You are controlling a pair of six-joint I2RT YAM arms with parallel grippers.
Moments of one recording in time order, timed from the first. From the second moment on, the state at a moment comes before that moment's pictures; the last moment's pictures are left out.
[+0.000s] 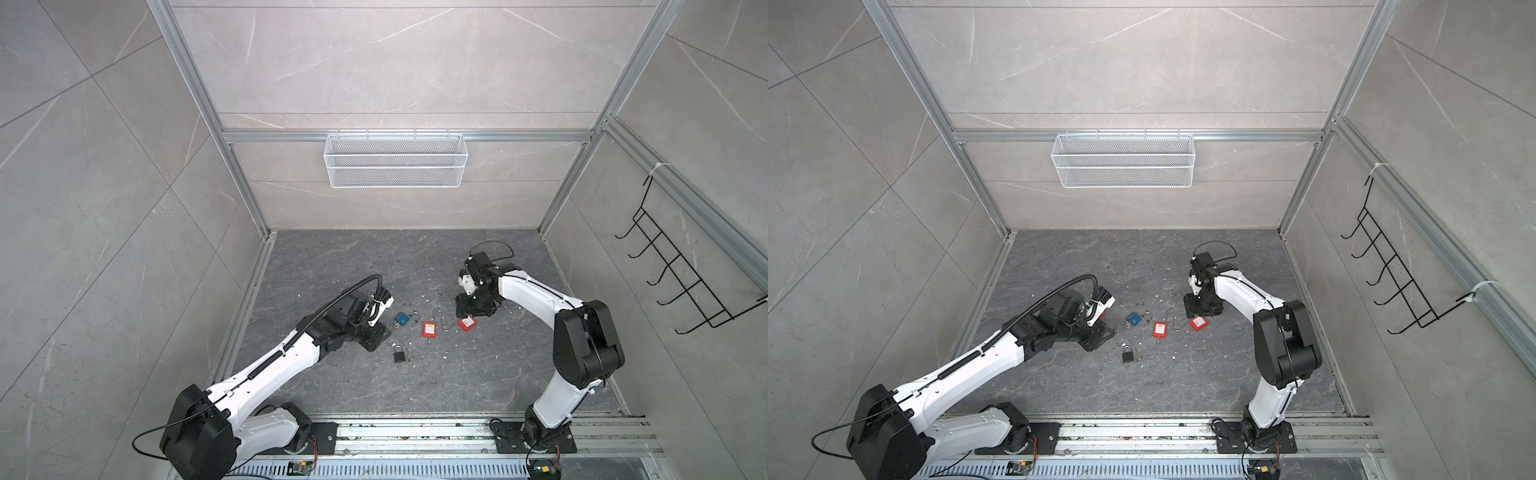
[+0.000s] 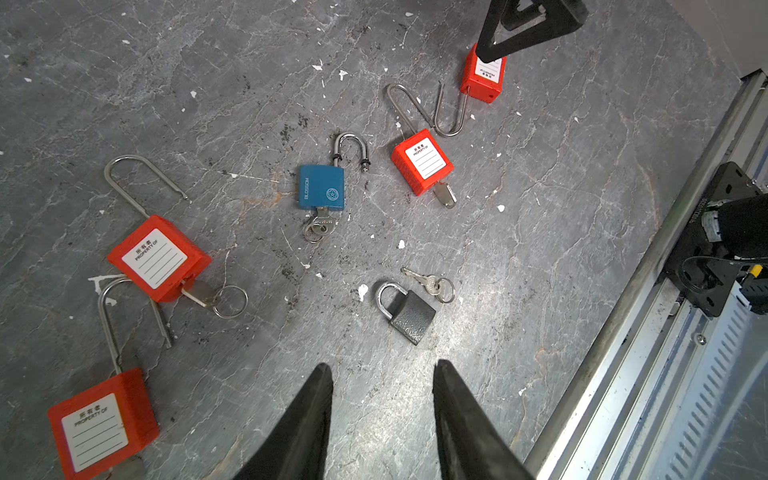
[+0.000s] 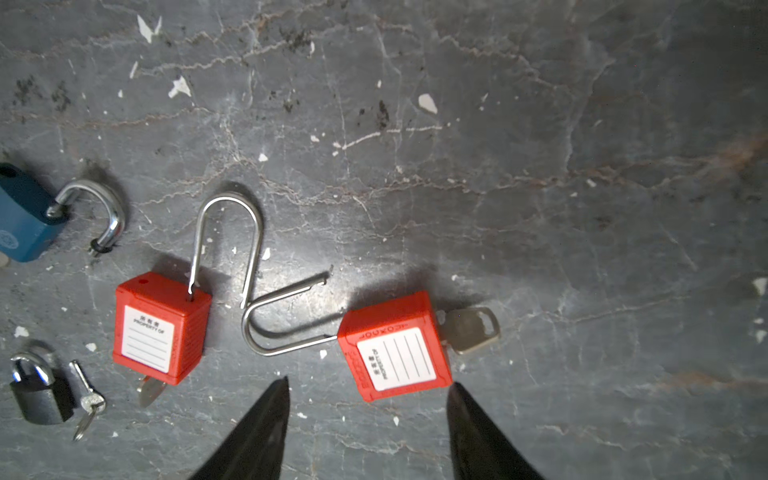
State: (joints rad) left arm -0.67 1.17 0.83 -0.52 0.25 -0.02; right arm 0.31 1.75 1.24 -0.88 -0.10 0.10
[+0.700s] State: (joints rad) left arm -0.69 1.17 0.83 -0.53 0.24 -0.03; right arm 0.27 1.93 1.35 -0.89 -0.17 0.03
